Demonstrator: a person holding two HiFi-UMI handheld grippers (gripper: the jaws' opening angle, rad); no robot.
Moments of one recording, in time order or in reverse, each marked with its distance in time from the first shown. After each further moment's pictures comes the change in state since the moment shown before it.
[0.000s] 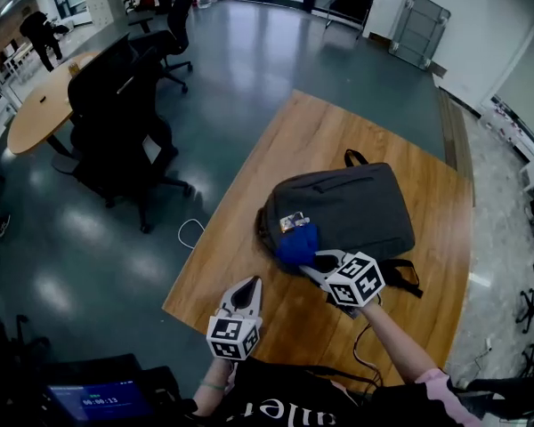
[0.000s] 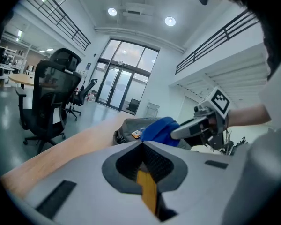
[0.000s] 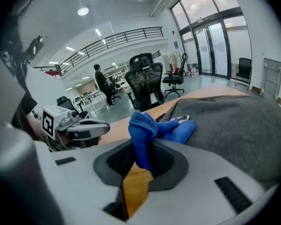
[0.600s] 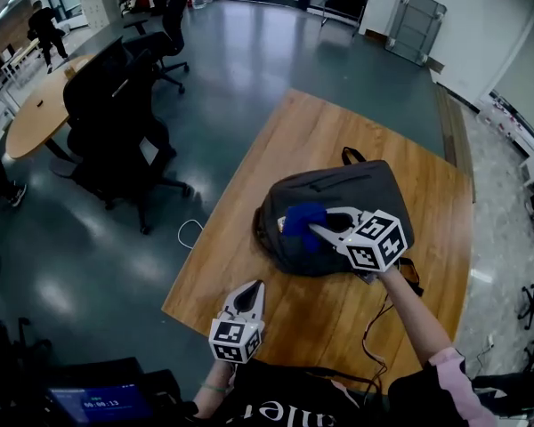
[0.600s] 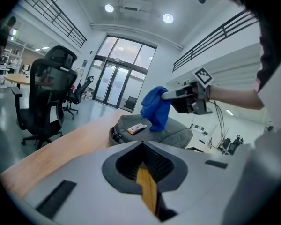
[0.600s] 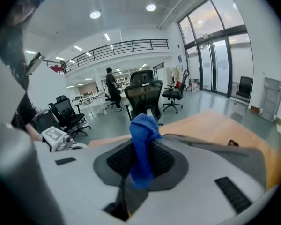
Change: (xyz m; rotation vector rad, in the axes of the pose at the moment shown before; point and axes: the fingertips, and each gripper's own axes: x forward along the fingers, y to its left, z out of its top) left arm 0.003 -0.016 -0.011 0.018 0.037 -0.033; right arm -0.047 -0.046 0.097 -0.111 -0.124 -0.045
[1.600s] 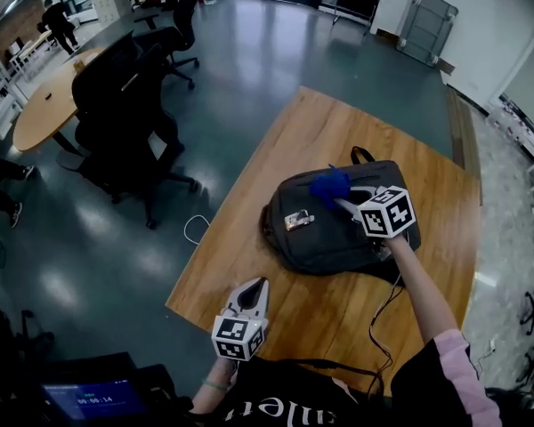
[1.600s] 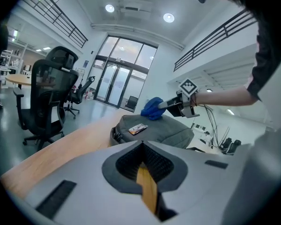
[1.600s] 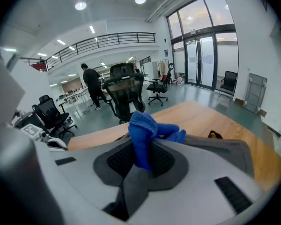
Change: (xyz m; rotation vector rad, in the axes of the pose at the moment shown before) left arm 0.000 0.004 0.002 -0.003 0.005 0.017; right arm 0.010 -0.099 -0.021 0.076 0.093 -0.154
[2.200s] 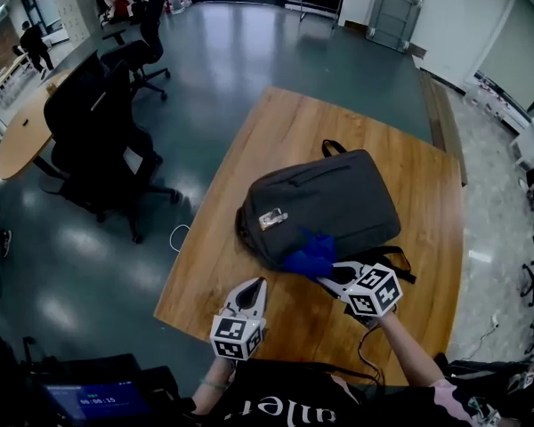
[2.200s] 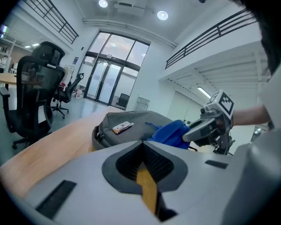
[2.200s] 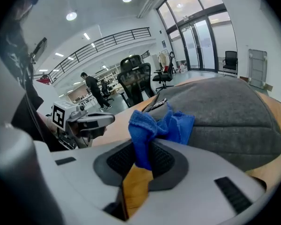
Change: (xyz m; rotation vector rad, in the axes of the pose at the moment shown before) left arm 0.022 -0.042 -0.005 0.047 0.034 -0.102; right arm -0.065 0.122 -0.153 0.138 0.049 0.140
